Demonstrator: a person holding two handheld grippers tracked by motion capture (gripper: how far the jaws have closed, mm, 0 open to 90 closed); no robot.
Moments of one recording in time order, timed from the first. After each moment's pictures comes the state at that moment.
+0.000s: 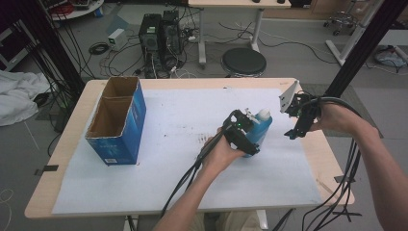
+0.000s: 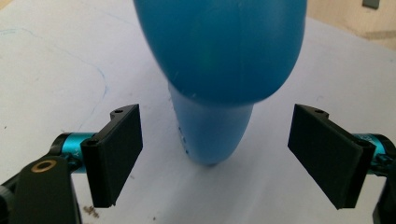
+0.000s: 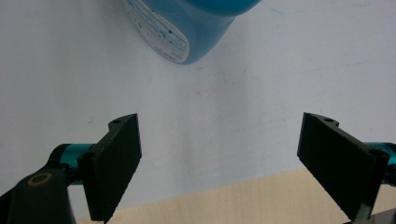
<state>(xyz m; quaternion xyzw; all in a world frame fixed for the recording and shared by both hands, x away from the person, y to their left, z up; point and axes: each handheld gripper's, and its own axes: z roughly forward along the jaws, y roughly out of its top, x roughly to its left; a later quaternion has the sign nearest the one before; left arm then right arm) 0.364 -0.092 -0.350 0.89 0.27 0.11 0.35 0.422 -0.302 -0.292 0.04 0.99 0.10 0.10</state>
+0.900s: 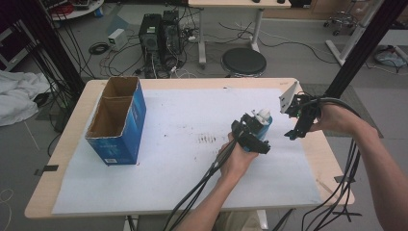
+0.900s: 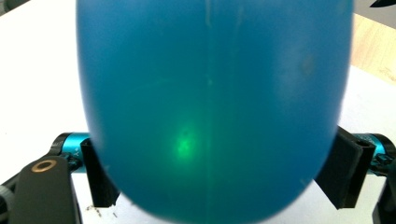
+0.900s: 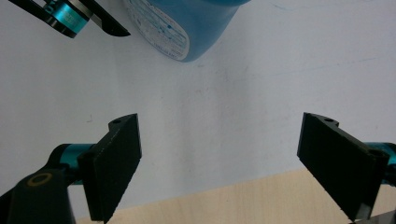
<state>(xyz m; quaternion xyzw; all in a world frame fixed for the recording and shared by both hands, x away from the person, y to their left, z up) 0.363 -0.123 -0.370 0.85 0.33 0.17 0.37 0.423 -0.304 -0.296 0.04 0.99 0.10 0.10</state>
